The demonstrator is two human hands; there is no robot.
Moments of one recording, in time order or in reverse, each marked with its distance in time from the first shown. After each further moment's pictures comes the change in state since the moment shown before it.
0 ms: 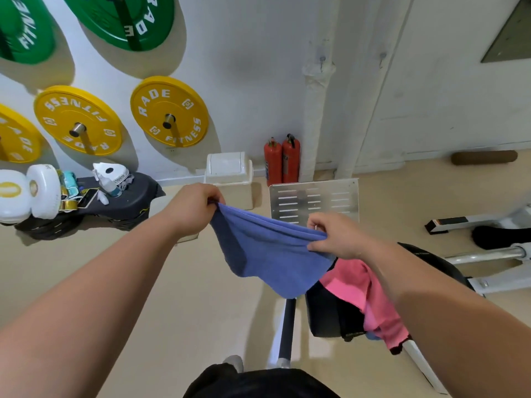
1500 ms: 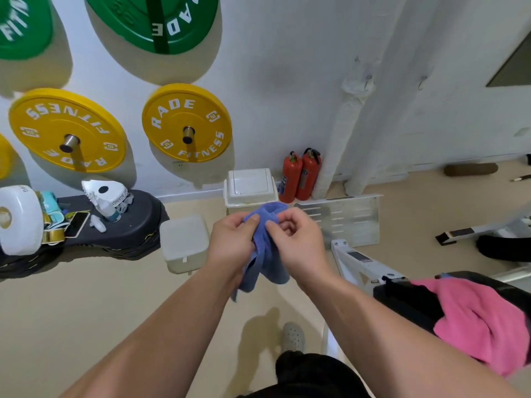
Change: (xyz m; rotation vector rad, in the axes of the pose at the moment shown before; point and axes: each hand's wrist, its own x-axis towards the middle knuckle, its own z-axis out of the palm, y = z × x) left_hand 0.082 -0.231 -0.078 -1.201 0.053 -0.395; right_hand 0.252 -0.343 0.130 0.874 0.624 0.219
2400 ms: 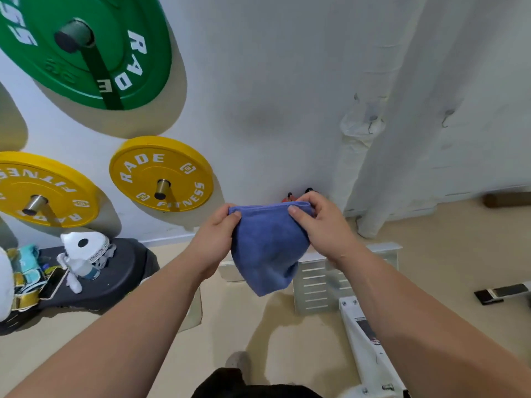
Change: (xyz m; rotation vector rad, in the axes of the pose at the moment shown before) left_hand 0.280 0.114 0.169 0.228 -0.085 0.079; right_hand 0.387 -0.010 -0.141 -0.084 -0.214 -0.086
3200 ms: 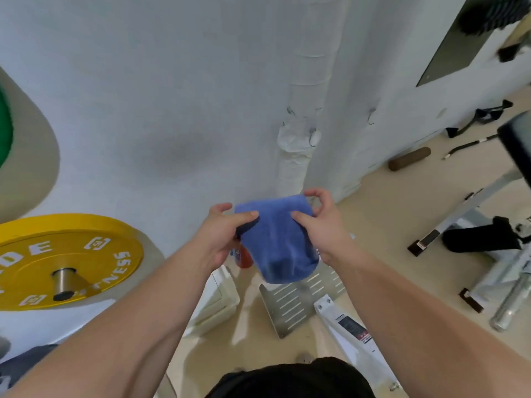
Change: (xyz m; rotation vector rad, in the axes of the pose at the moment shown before) left_hand 0.253 0.060 0.065 -0.158 -0.416 -0.268; right_hand 0.165 0.030 -0.035 0.180 0.514 0.261
